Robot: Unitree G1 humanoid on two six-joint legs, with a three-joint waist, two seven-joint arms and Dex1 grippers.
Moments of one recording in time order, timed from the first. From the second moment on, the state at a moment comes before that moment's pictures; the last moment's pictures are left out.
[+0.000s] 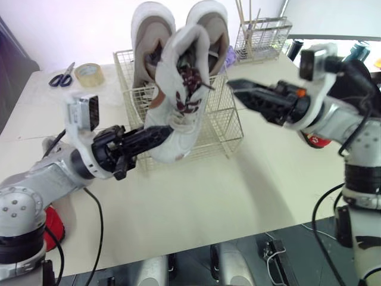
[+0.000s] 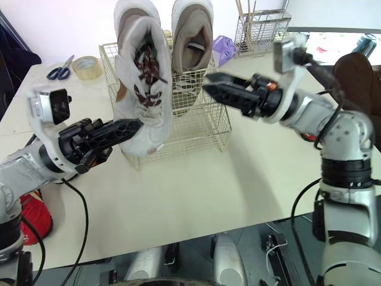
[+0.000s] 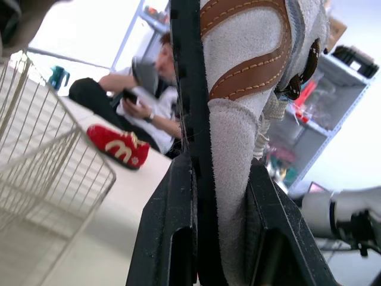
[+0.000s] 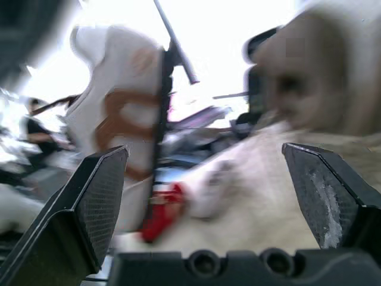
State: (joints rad) left arm -0.34 0.70 0.30 -0.51 -1.68 0.87 -0.41; right arm -0.78 -0.69 -0.12 -0.06 1.36 0.96 0.79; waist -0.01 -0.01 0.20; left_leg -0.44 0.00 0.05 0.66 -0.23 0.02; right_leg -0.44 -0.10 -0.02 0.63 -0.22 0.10
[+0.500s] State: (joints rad) left arm -0.36 0.61 0.21 -0.48 -1.53 0.82 -0.45; right arm -0.73 -0.51 -0.14 -0.16 1.48 1.02 0.55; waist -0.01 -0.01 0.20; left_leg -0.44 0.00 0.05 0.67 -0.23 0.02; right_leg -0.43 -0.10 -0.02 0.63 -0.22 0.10
